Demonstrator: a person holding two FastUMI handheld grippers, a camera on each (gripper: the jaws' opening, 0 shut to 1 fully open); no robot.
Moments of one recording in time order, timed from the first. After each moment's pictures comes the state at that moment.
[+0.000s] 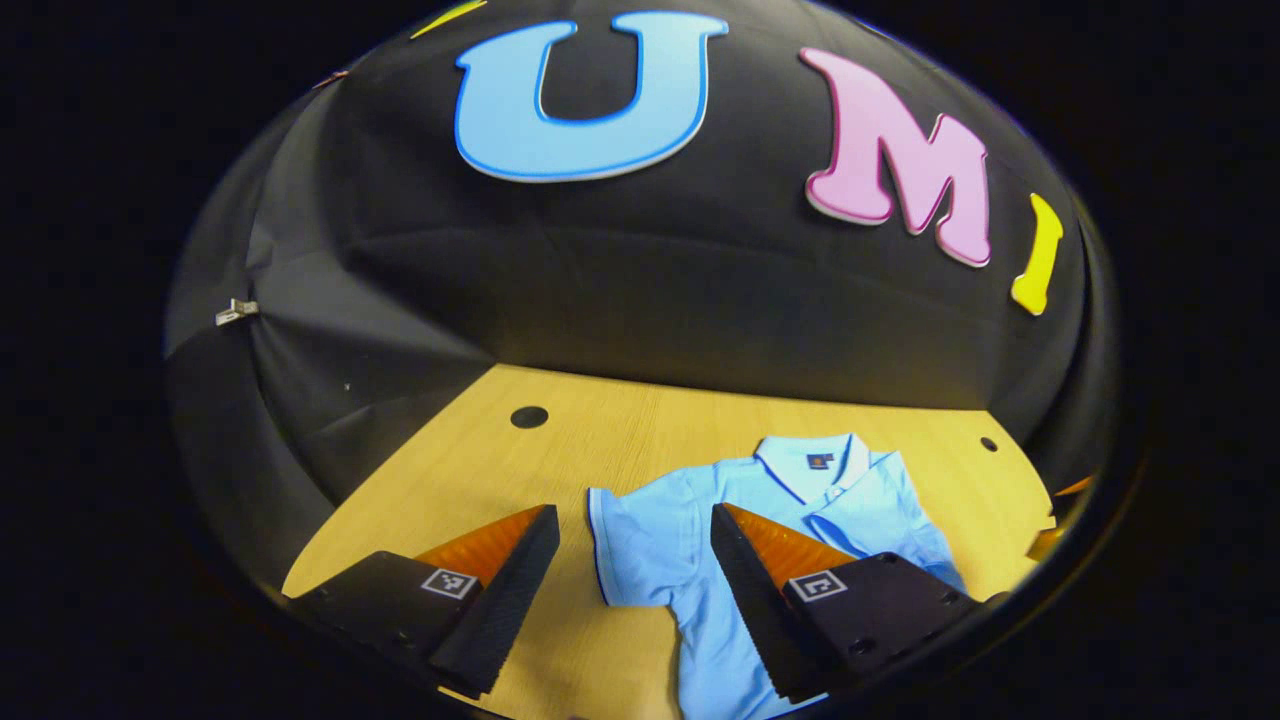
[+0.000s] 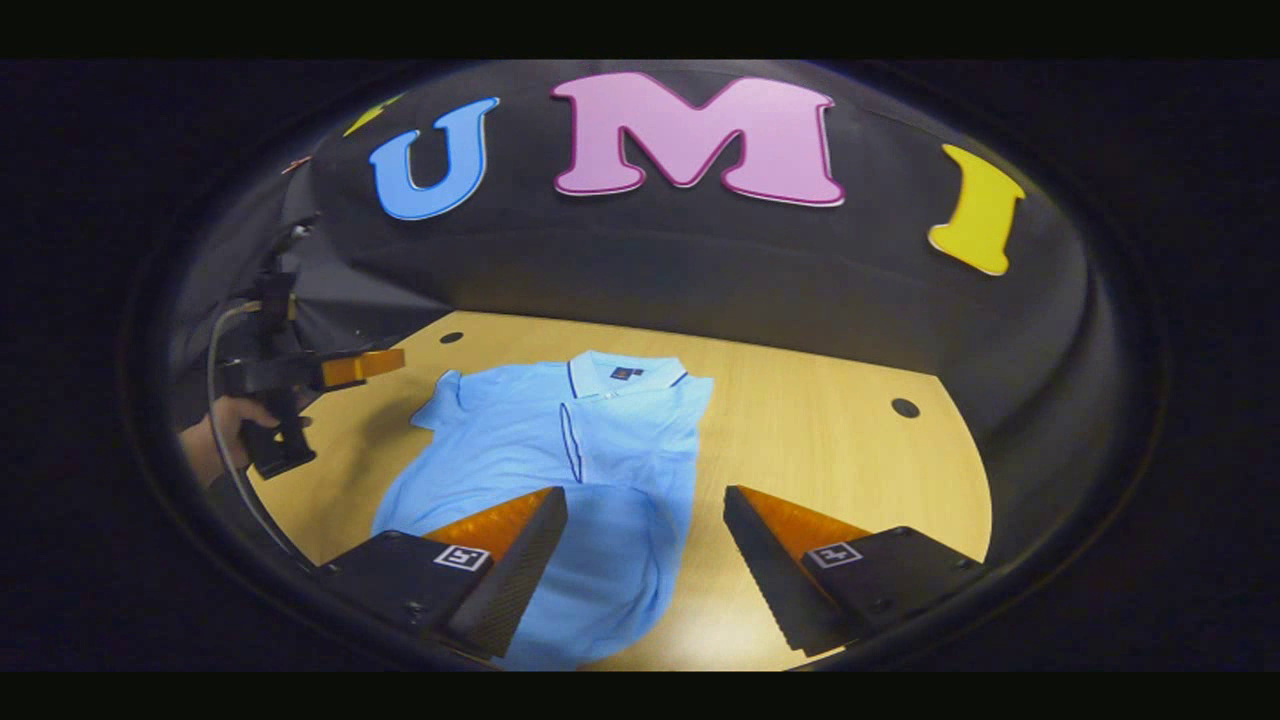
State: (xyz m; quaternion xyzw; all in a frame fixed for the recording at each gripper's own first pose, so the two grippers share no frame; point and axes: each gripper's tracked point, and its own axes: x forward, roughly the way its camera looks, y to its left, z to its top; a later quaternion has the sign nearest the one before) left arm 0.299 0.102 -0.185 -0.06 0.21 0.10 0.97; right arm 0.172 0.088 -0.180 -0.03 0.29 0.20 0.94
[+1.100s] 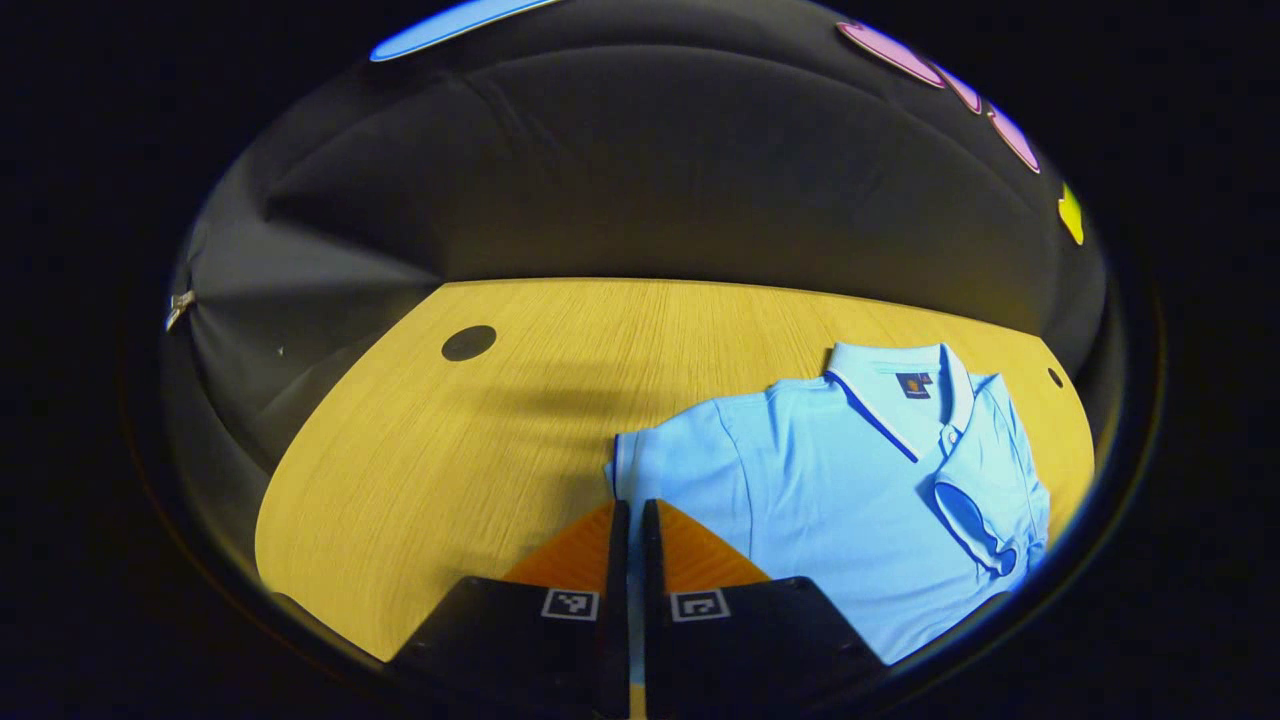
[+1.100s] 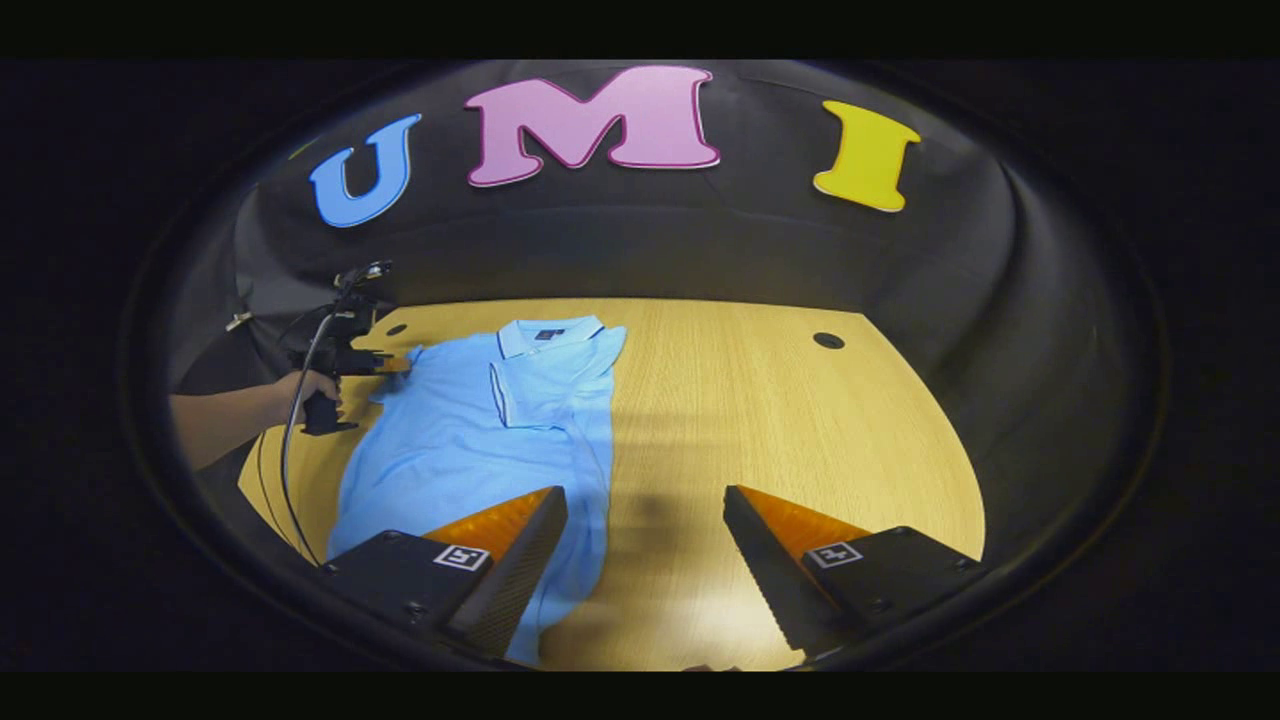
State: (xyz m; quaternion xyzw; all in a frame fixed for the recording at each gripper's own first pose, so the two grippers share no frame) left arm 0.384 0.109 -0.294 -0.01 0.31 0.09 0.95; right arm 0.130 0.019 -0.221 0.01 0.33 0.12 0.94
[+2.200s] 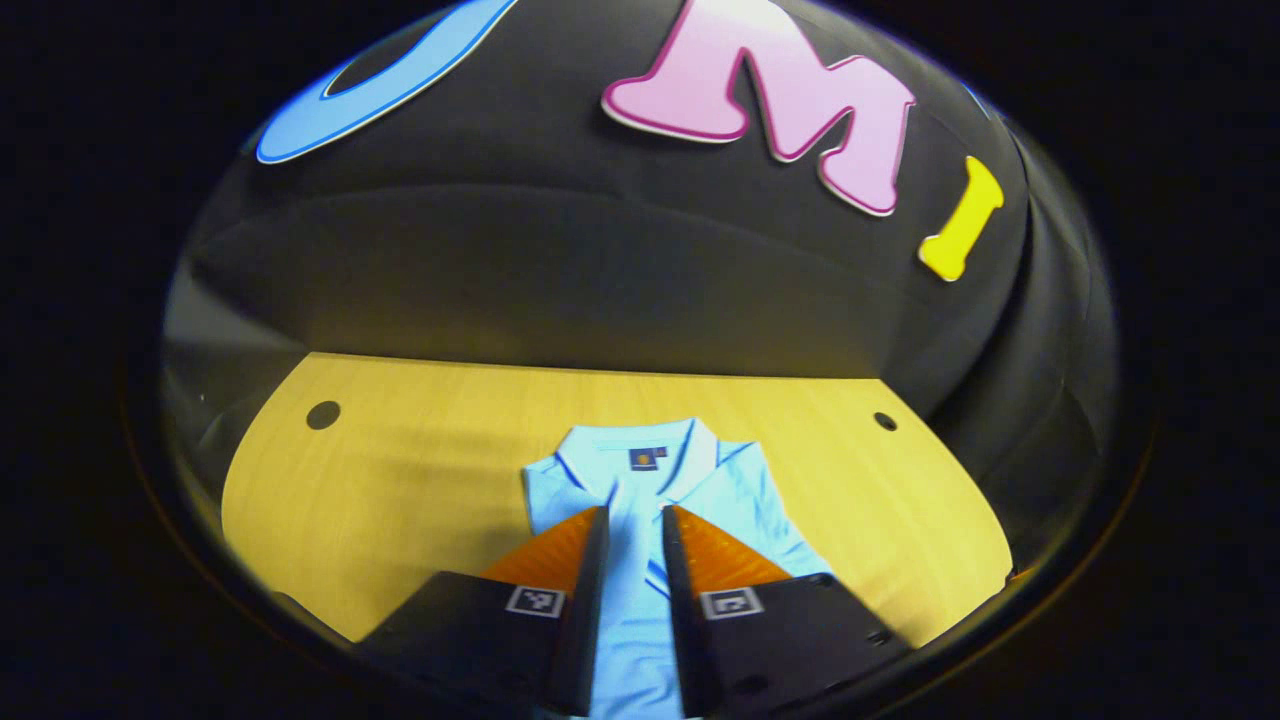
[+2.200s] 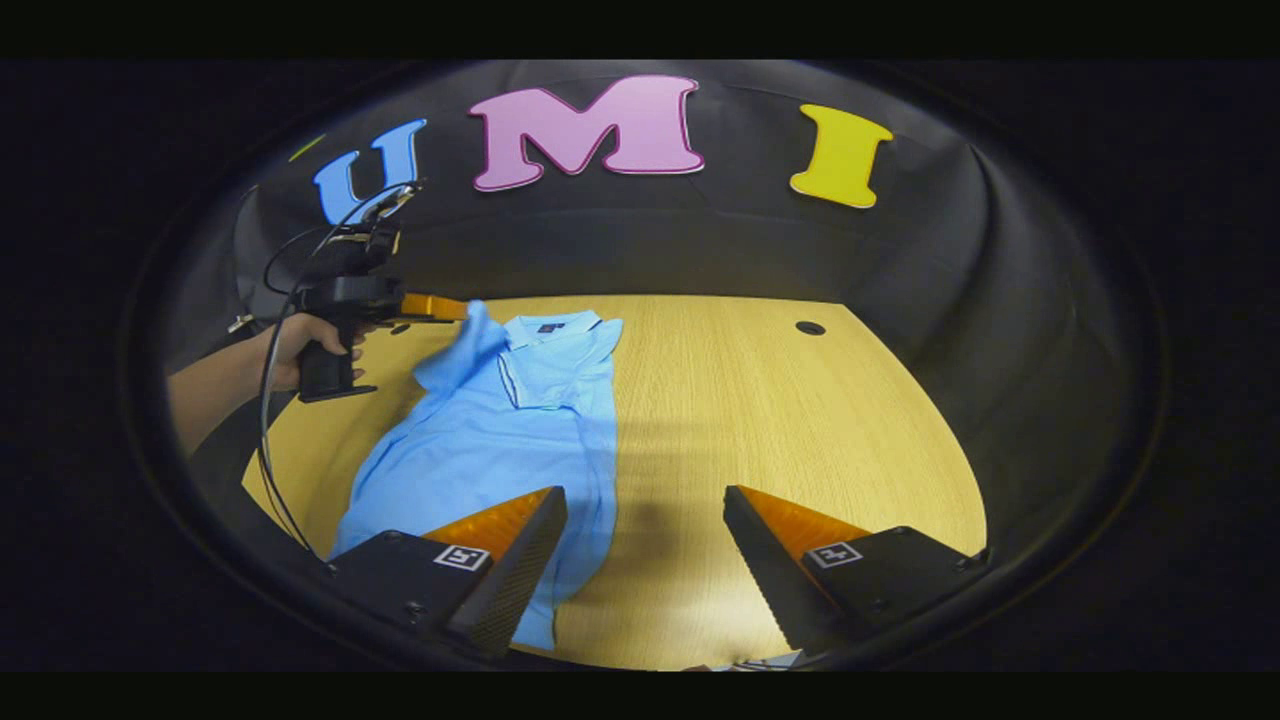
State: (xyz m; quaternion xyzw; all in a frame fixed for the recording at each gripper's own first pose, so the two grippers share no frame) left arm 0.357 -0.081 -0.170 -0.06 0.24 -0.10 0.96; right arm 0.078 0.013 -0.218 0.02 0.31 0.10 0.94
